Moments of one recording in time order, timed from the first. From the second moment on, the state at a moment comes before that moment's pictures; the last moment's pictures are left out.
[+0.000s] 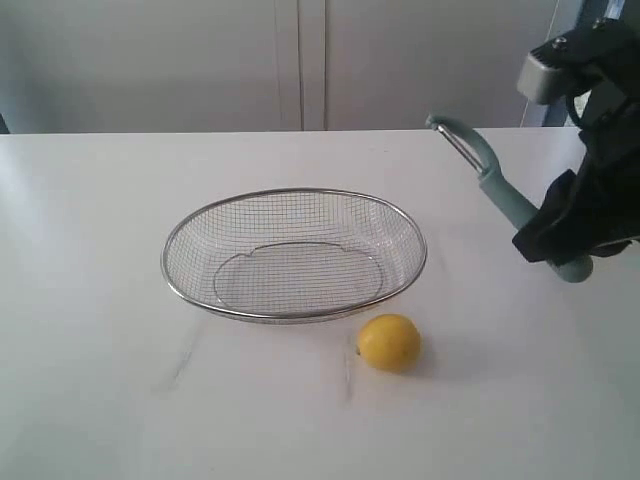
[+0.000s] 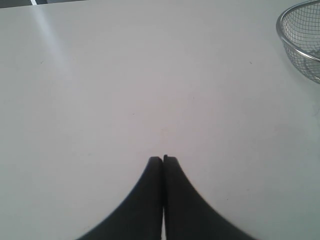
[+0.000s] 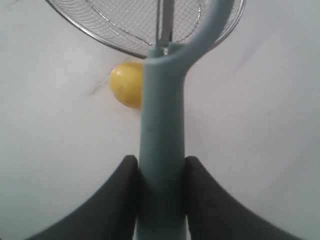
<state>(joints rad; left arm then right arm) -0.01 0.00 0.02 -0.05 0.42 0.11 0.18 1.22 -1.07 0.33 1.08 -0.63</state>
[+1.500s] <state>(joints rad) -0.01 0.00 0.02 -0.05 0.42 0.11 0.18 1.22 -1.07 0.36 1.19 -0.58</state>
